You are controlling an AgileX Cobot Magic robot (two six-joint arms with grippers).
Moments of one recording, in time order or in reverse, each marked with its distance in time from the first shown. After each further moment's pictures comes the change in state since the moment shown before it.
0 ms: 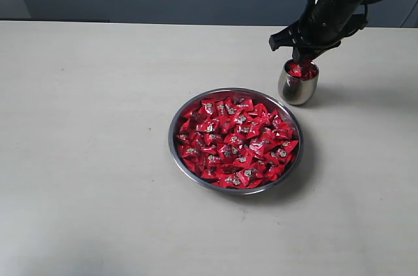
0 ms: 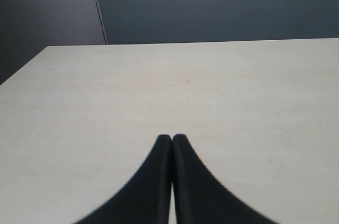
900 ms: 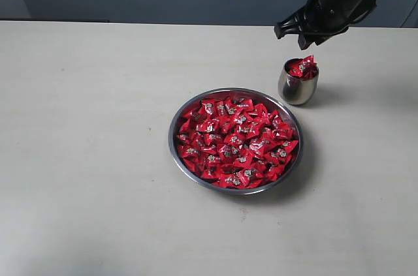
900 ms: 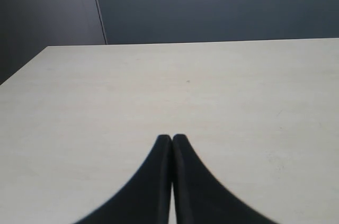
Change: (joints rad) left arm 0.000 0.000 0.000 0.000 0.000 0.000; right arm 0.000 -0.055 0.000 -0.044 -0.011 0.000
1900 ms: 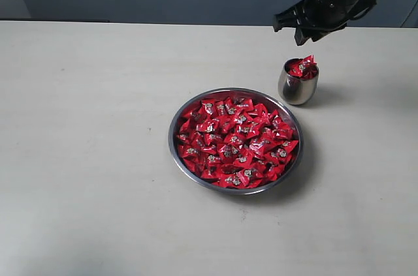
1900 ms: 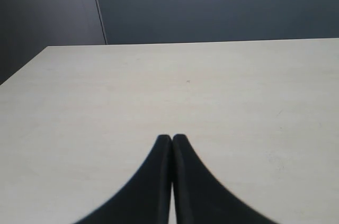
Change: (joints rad) left arm 0.000 0.000 0.000 0.000 0.000 0.000; right arm 0.000 -0.024 0.000 0.082 0.003 0.000
